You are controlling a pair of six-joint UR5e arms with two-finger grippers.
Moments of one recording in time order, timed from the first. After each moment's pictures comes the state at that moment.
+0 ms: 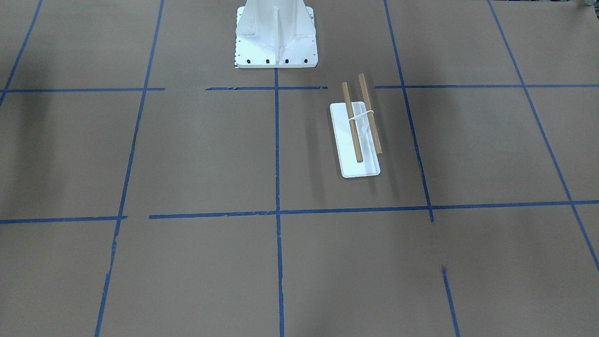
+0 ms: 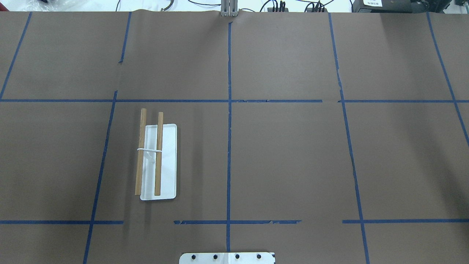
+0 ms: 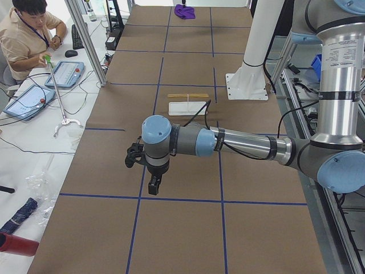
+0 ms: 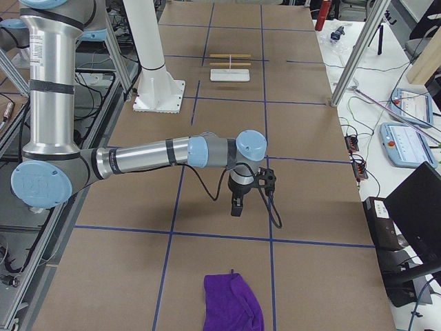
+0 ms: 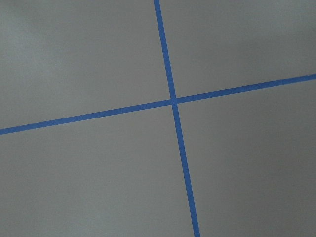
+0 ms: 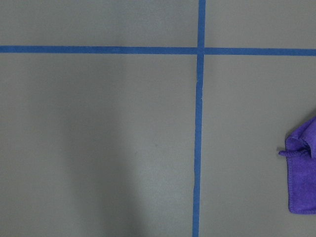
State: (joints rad) left arm -1.60 -1.52 -1.77 -1.52 -2.31 0.13; right arm 1.45 -1.65 1.85 -1.77 2.31 0.09
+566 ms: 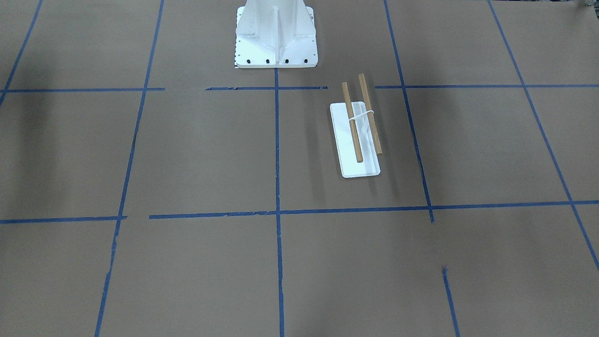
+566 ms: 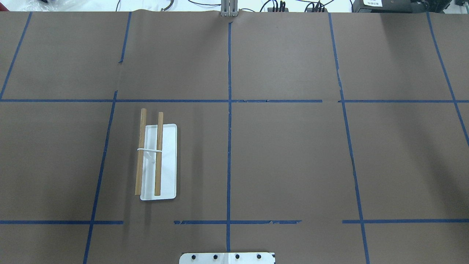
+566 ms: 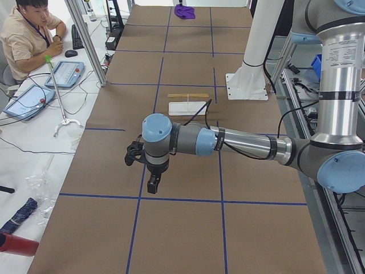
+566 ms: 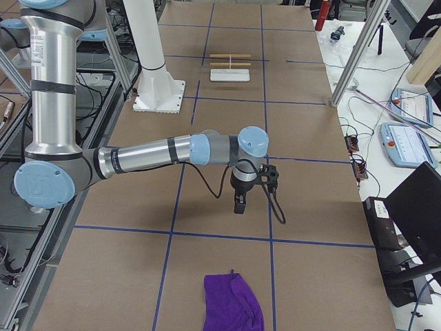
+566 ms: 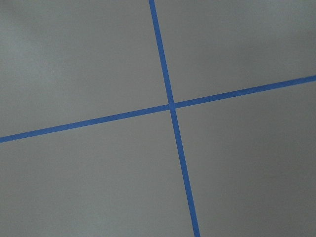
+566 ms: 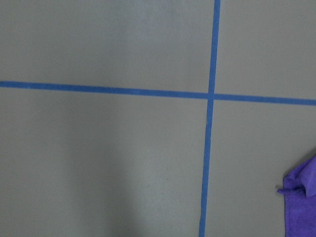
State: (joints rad) left arm -1.60 -1.52 -1.78 -1.54 -2.30 0.14; right arm 1.45 -1.55 1.86 -1.77 2.25 0.12
